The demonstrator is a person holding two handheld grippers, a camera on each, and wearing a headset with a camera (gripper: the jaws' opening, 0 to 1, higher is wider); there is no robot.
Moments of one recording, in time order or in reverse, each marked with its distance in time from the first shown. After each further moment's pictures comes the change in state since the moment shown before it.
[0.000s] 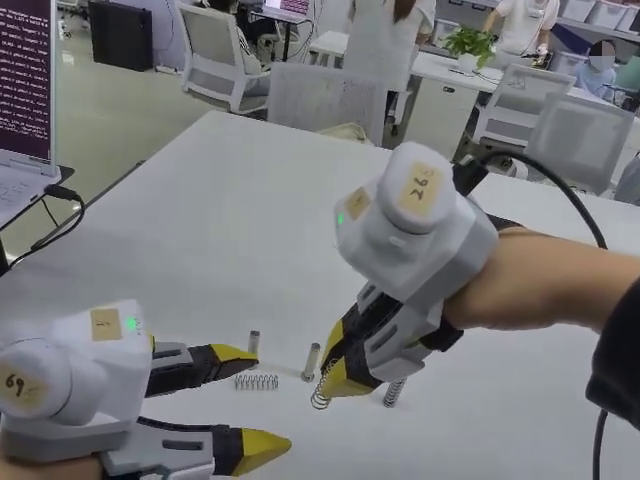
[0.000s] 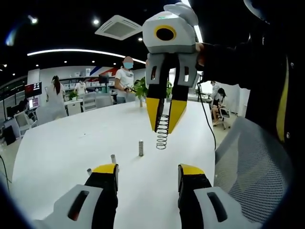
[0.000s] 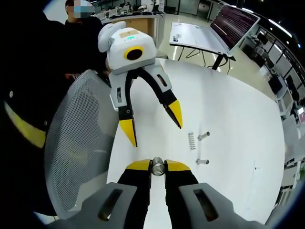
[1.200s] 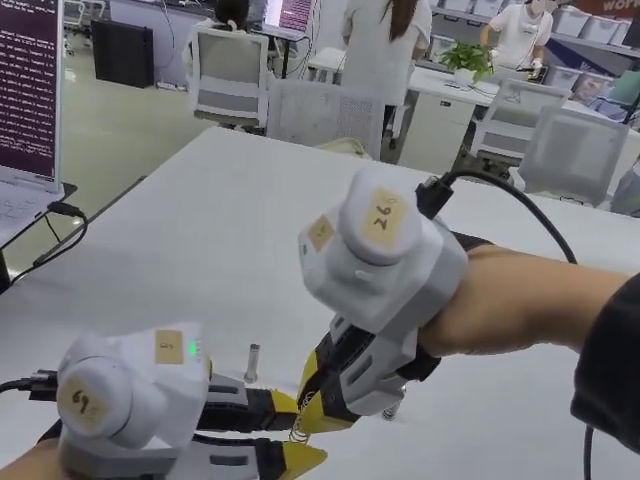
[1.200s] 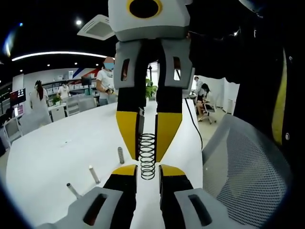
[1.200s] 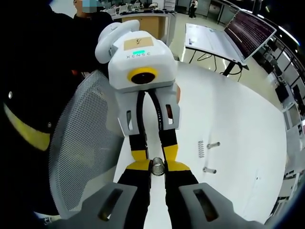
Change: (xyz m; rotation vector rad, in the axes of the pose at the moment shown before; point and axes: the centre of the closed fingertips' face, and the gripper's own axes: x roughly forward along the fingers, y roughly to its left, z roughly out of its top) left arm 0.026 -0.039 0.012 0.065 0.012 -0.151; right arm 0.009 0.024 0.018 -0.070 0.018 0.053
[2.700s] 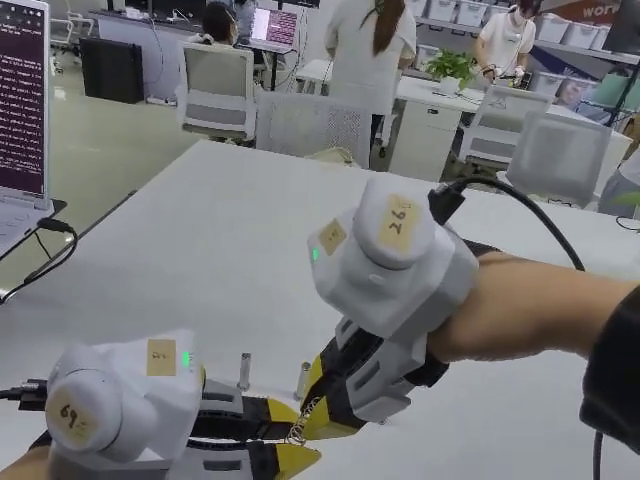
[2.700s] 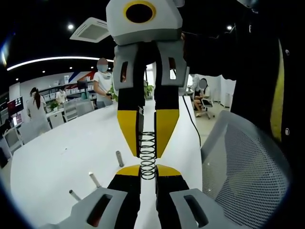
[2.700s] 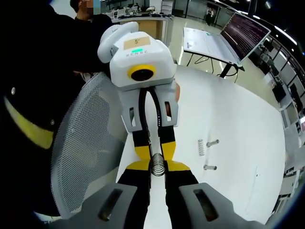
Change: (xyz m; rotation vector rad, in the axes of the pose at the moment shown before) left arm -0.001 -0.008 0.008 0.071 0.008 -0.011; right arm -0.011 0.009 -0.002 0.010 -0.040 -0.023
